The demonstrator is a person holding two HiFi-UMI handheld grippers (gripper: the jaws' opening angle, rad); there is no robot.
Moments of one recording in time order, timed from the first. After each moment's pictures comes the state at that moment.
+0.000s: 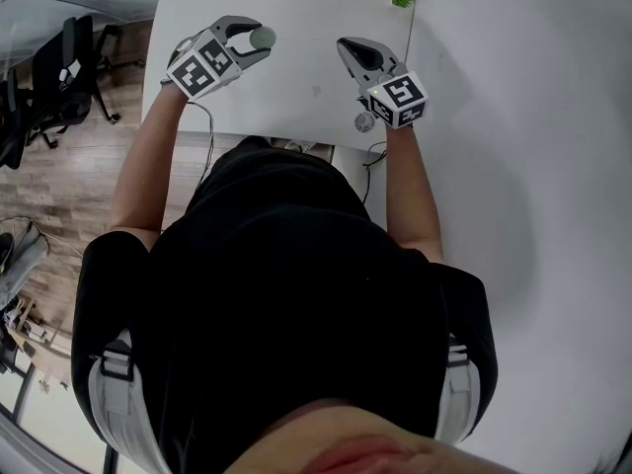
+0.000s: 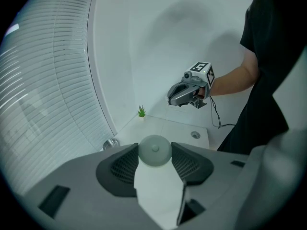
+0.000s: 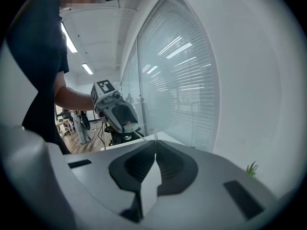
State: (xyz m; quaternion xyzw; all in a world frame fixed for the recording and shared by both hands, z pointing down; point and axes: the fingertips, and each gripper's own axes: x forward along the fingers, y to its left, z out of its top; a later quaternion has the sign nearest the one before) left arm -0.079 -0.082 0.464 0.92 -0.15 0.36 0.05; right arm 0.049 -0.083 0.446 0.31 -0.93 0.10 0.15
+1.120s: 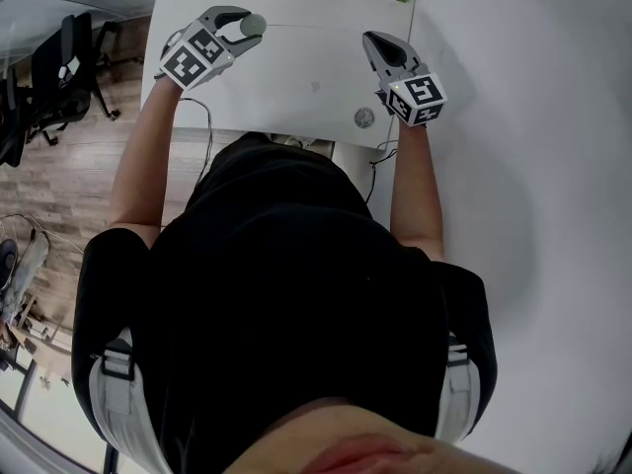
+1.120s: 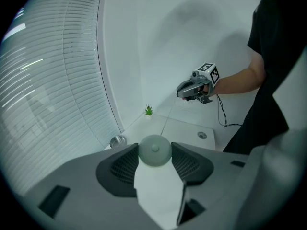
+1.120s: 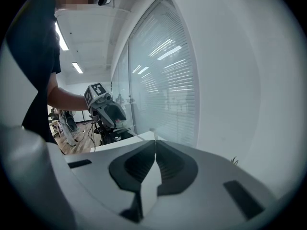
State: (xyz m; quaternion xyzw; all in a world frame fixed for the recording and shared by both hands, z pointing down) left arm -0.096 -0.102 0.465 0.91 -0.19 0.37 0.06; right arm 0.102 -0.097 0.443 0.37 -0.91 0.10 0.15
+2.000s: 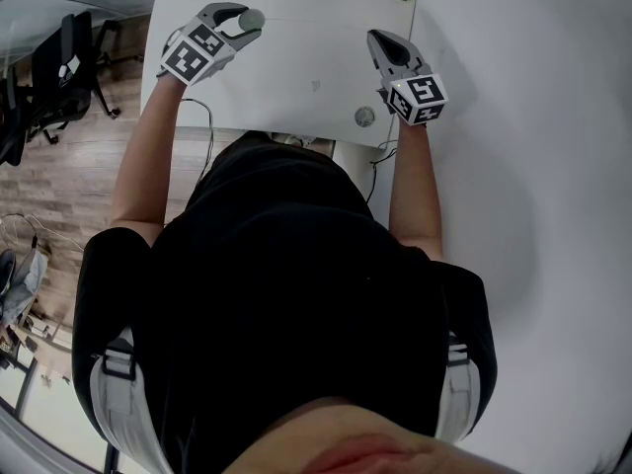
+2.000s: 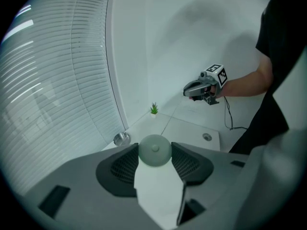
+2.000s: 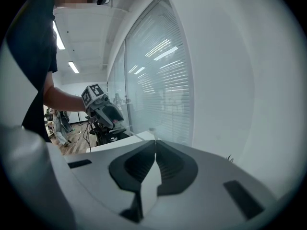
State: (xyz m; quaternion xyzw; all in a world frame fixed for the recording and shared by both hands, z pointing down) left arm -0.101 -0.113 0.474 0.90 -0.22 0.36 0.08; right arm 0.113 -0.100 0.449 0.40 -0.90 0.11 0.15
